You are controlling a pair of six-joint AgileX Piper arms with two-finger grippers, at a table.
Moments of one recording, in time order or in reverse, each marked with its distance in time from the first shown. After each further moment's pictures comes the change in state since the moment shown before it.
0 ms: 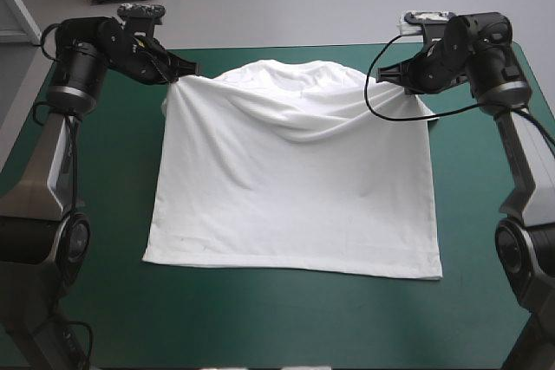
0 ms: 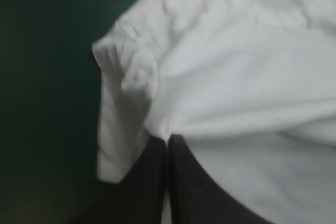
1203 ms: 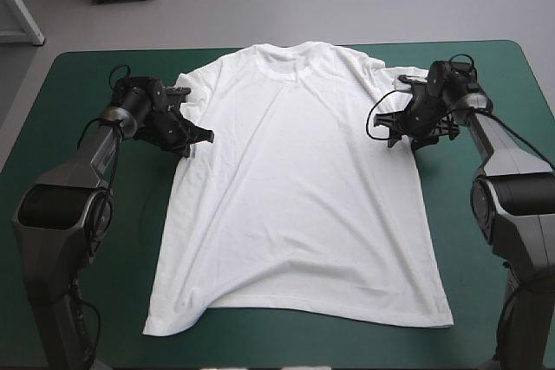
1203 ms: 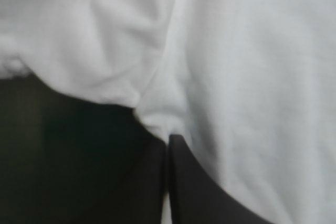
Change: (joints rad) left arm 0.001 0.192 0.351 0.032 -0.107 -0.052; right arm -0.084 0.307 0.158 0.121 -0.102 -0.027
